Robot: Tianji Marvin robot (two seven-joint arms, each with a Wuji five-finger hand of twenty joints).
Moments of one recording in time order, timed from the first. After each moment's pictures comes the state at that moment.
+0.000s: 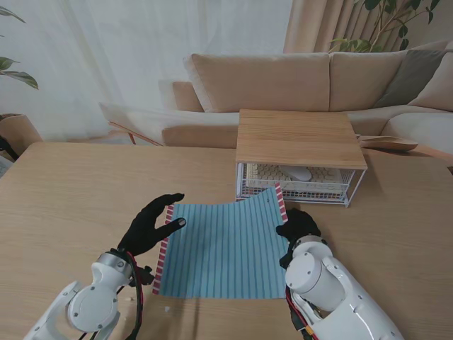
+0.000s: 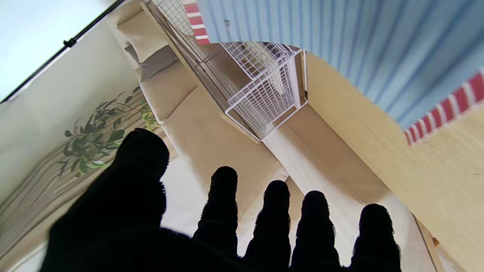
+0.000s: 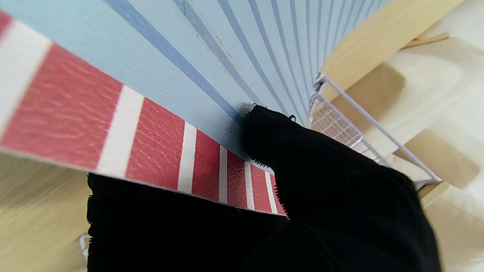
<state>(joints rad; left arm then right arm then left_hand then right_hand) 1.75 -1.14 -1.28 -1.70 0.34 -0.16 0.12 -1.56 -1.21 1.12 -1.60 -0.44 0.54 -0.23 0.57 -0.23 0.39 -0.12 0.29 -0.02 0.34 0.24 0.22 0.16 0.30 0.26 0.10 0.14 0.21 0.39 -0.09 0.32 0.32 0.40 0.82 -0.59 0.89 -0.22 0.79 0.17 0.92 0.54 1.02 0.25 1.07 0.73 1.05 0.22 1.36 0.68 0.59 0.32 1.38 0.81</state>
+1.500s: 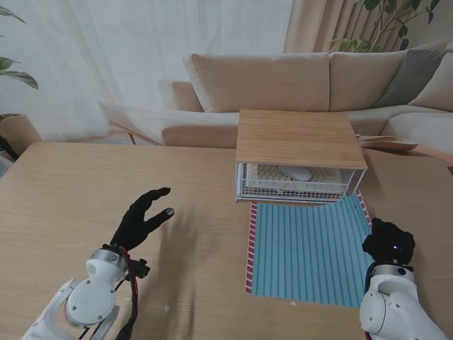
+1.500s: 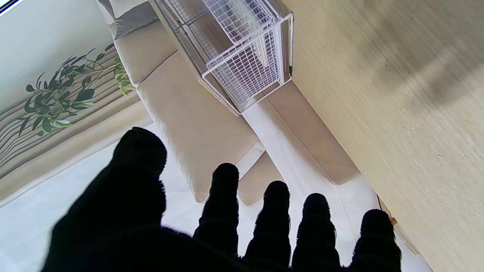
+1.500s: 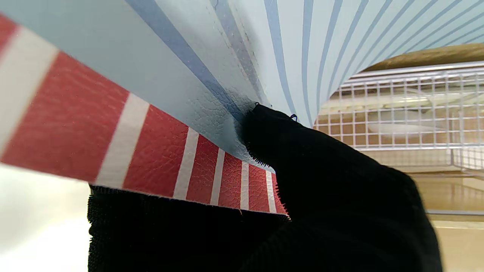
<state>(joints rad) 1.73 -1.17 -1.31 -1.66 0.25 -0.10 0.17 -1.81 -1.13 1.50 -1.53 -0.98 0.37 -0.44 0.58 -0.23 0.34 -0.09 0.34 -0.01 0.31 0.23 0.22 0.16 0.29 0.25 0.09 0.15 0.18 0.39 -0.08 0.32 0.16 0.52 0.82 -0.59 0.89 -0.22 0.79 0.16 0.92 0.55 1.02 0.25 1.08 0.73 1.05 0.22 1.37 0.68 0.59 0.32 1.38 0.81</state>
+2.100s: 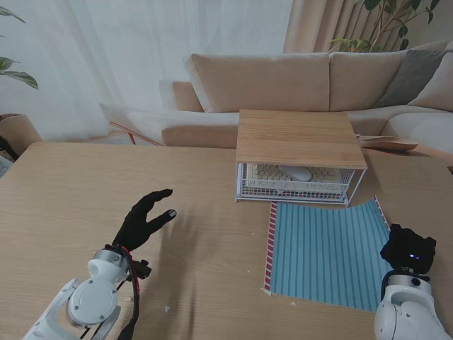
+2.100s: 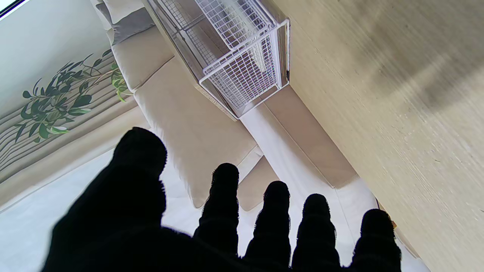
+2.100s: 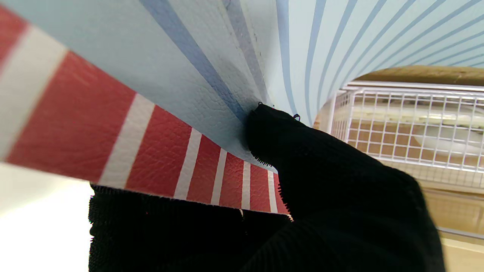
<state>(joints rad) 1.73 -1.17 -1.30 -1.66 0.26 -0.10 0.16 -1.84 -1.13 1.56 -1.46 -1.08 0.38 -0.53 0.58 -0.23 0.34 -0.09 0.34 -0.01 0.31 0.23 0.22 0.16 0.29 0.25 0.09 0.15 0.17 0.39 -0.08 0.32 0.16 0.54 0.80 -0.59 0.89 -0.22 0.79 0.14 0.92 0.56 1.02 0.24 1.09 0.73 1.05 0.21 1.38 0.68 0.58 0.31 1.39 0.81</state>
